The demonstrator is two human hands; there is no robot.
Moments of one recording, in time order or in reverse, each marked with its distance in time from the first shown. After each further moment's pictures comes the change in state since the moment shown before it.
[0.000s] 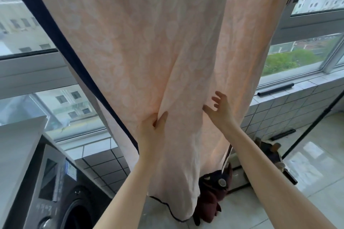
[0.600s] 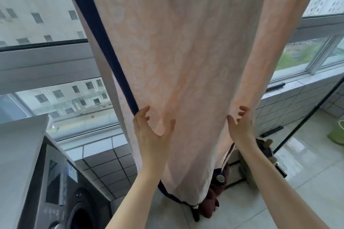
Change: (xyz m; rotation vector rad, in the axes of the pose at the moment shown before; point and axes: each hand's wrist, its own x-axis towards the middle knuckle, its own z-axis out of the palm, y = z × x) left_hand -0.007 -0.031 -0.051 -0.131 0.090 0.047; right_hand -0.054 0.006 0.019 -0.167 0.365 0.133
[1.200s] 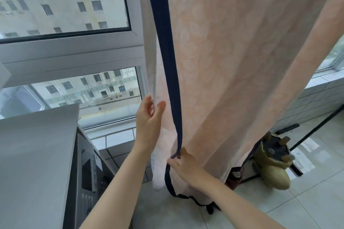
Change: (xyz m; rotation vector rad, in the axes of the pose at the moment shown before) left_hand 0.074 -0.033 -0.093 -0.231 -0.207 -0.043; right_hand -0.170 -0.004 0.165 -0.209 -0.940 -0.086
